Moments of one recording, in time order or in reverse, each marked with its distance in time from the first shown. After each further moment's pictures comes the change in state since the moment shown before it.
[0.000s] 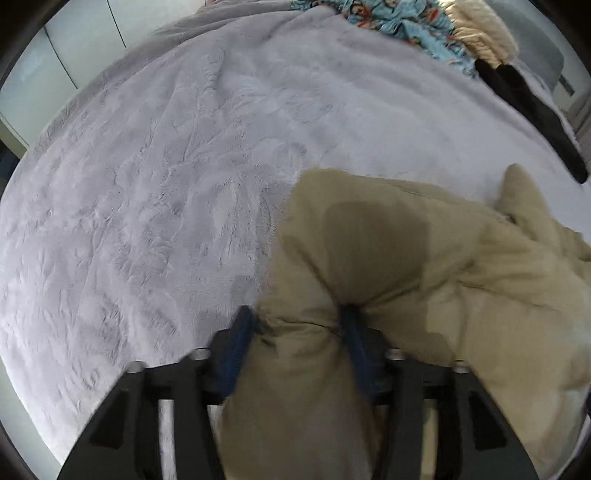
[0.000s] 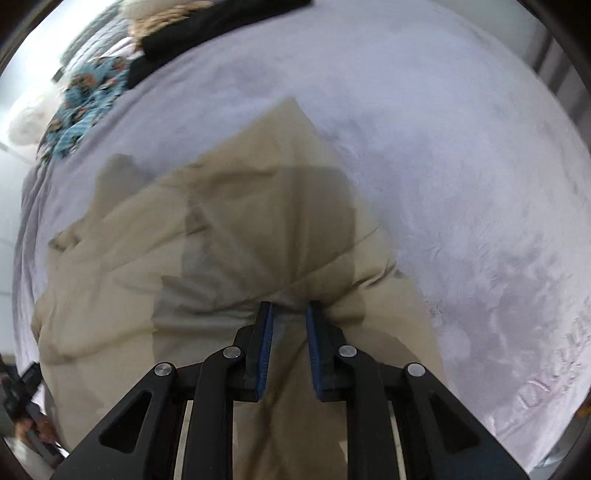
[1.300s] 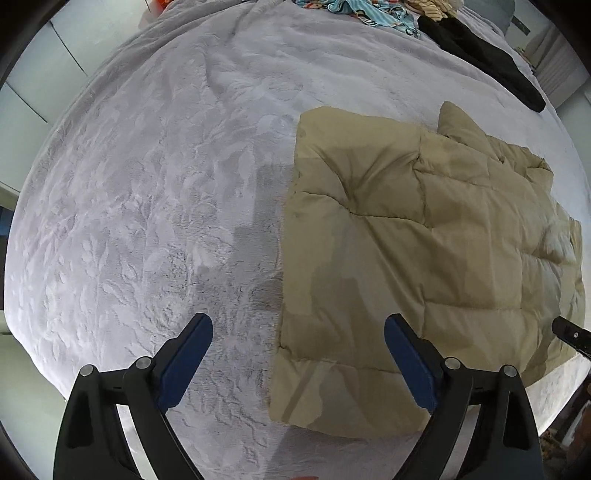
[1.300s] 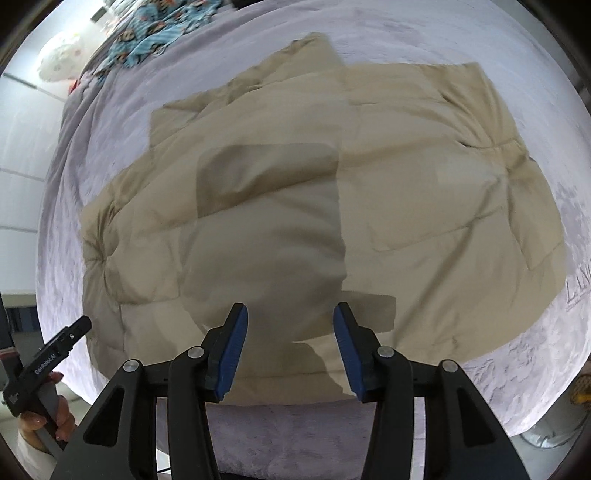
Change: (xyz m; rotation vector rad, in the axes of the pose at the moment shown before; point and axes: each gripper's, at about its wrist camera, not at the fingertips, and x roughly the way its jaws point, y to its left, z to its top) left arm -0.087 0.038 -0.046 0.211 0.125 -0.071; right arm -0.042 0.171 -0.112 -0.151 0.175 0.040
